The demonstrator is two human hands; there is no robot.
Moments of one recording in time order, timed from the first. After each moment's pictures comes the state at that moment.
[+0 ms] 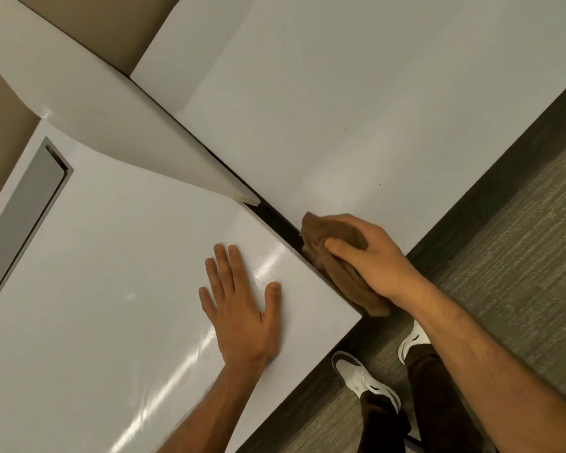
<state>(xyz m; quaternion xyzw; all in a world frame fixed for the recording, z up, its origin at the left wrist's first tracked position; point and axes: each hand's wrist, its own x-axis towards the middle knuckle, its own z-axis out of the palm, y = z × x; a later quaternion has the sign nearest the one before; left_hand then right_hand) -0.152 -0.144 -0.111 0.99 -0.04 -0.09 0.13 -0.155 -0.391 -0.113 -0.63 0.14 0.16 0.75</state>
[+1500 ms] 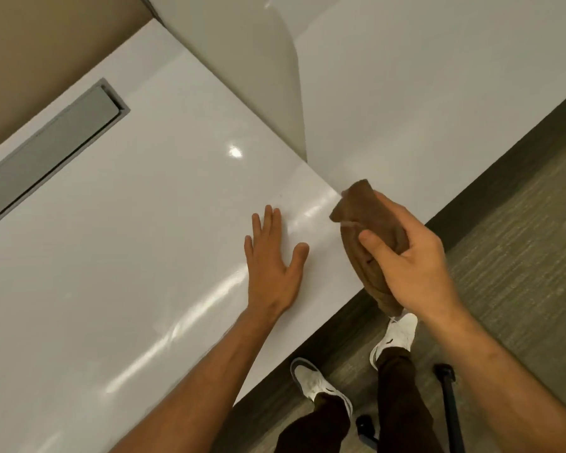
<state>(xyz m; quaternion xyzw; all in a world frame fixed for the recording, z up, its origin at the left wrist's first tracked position) -0.169 -0.088 -0.087 0.92 -0.08 -0.14 0.35 -0.236 -0.290 -0.013 -0.77 0.18 -0.02 0.61</state>
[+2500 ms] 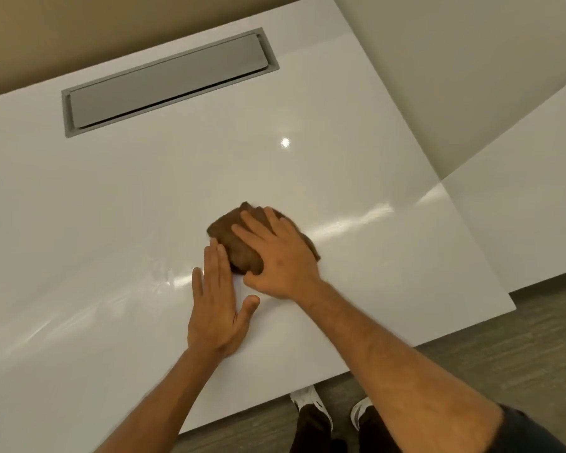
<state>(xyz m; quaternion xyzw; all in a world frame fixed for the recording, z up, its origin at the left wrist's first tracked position) -0.241 0.173 -0.106 0.97 -0.01 -0.04 0.26 -0.137 0.014 -0.087 -0.93 -0.28 0.09 0.23</state>
